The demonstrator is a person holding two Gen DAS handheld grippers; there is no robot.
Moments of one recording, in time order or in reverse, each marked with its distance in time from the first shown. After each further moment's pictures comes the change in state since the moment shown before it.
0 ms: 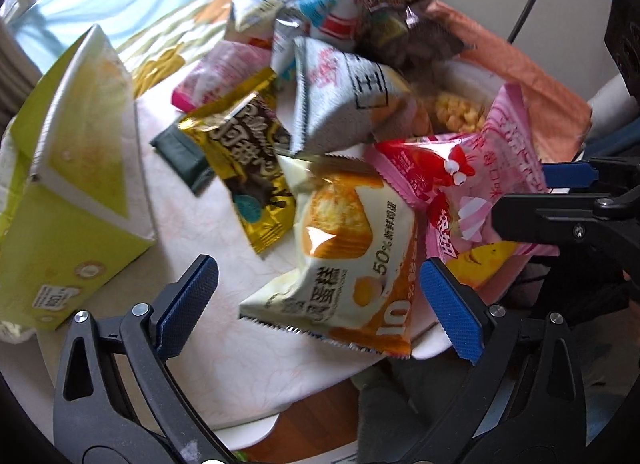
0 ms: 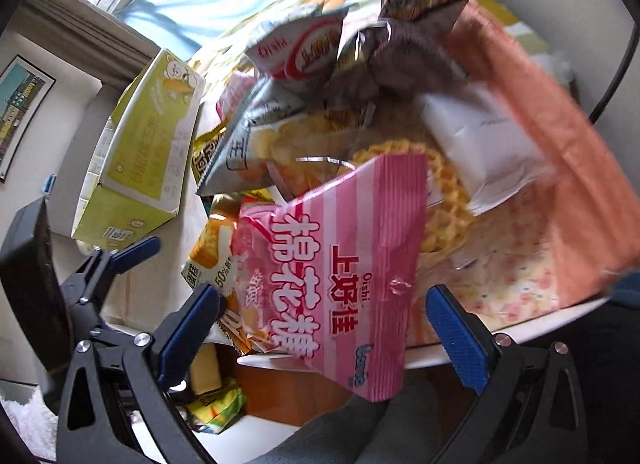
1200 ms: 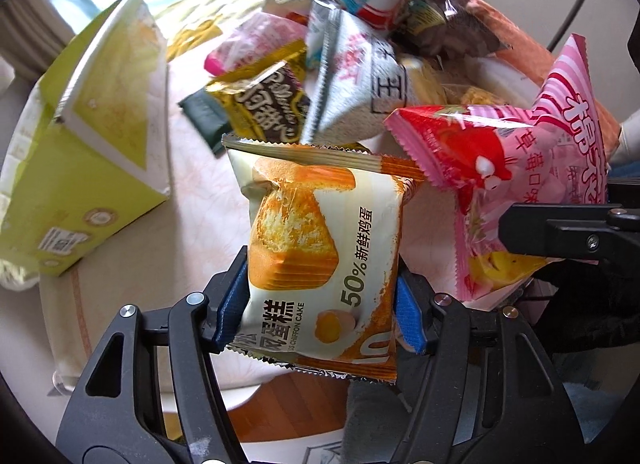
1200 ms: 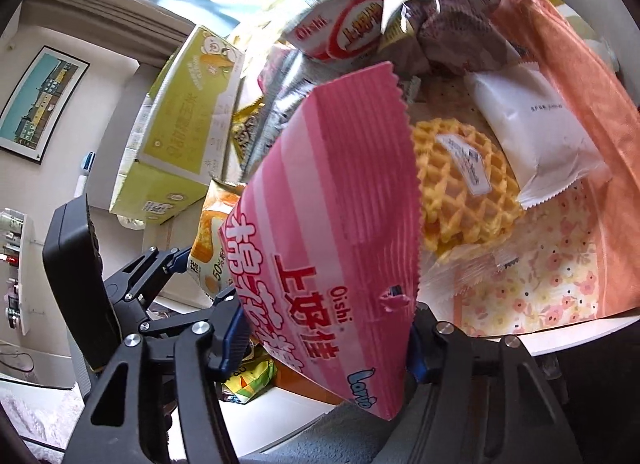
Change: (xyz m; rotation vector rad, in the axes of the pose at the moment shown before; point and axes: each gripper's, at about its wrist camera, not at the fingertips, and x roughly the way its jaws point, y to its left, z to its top) left arm 0.001 0.009 -0.003 -0.153 0.044 0.104; right arm 0.005 0.012 0.012 -0.067 0.079 0.155
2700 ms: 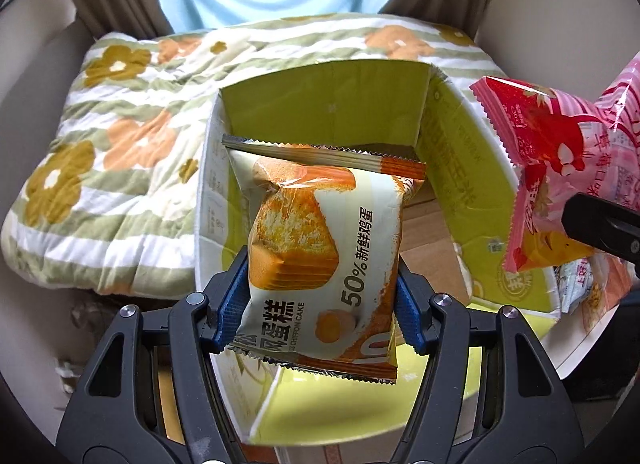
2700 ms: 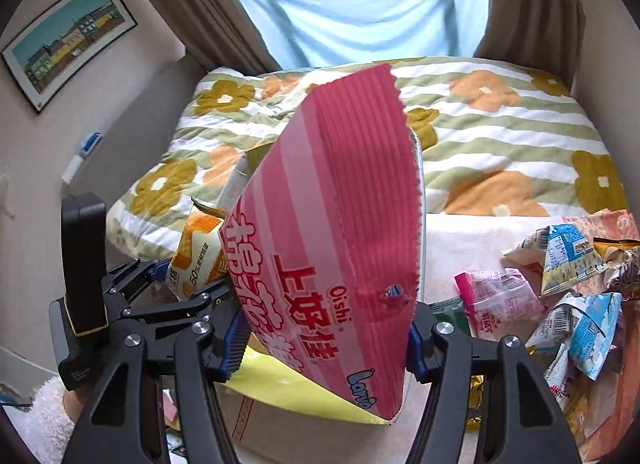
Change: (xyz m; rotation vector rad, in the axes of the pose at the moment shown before) left arm -0.047 0.352 0.084 -0.230 -0.100 0.005; right arm 0.093 0.307 0.160 -0.298 -0.179 -0.184
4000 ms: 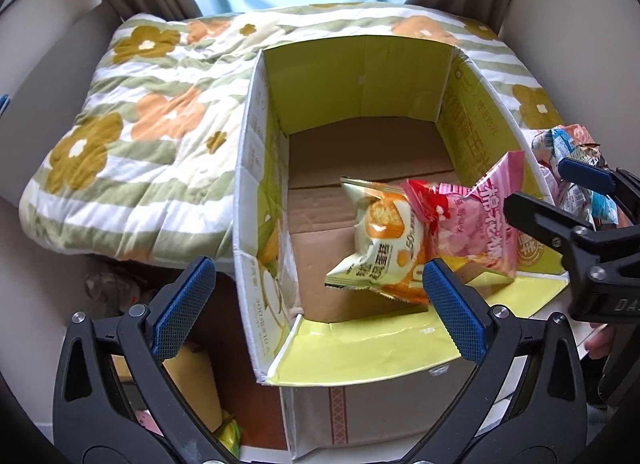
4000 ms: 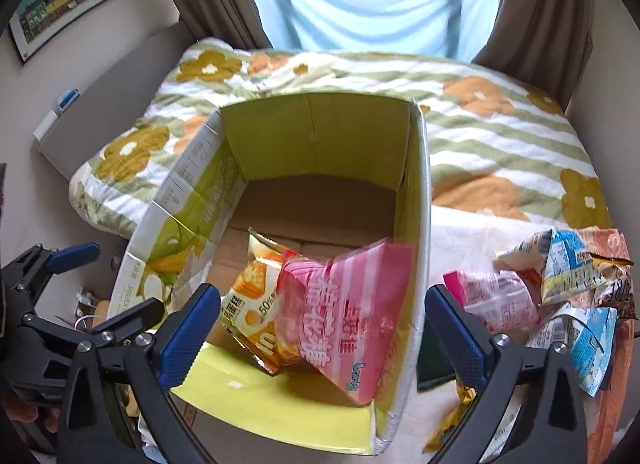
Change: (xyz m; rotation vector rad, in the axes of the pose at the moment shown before) left arm -0.022 0.005 -0.039 -0.070 0.031 0.084; right arm 0.039 0.000 -0.024 -0.112 -0.002 -0.086
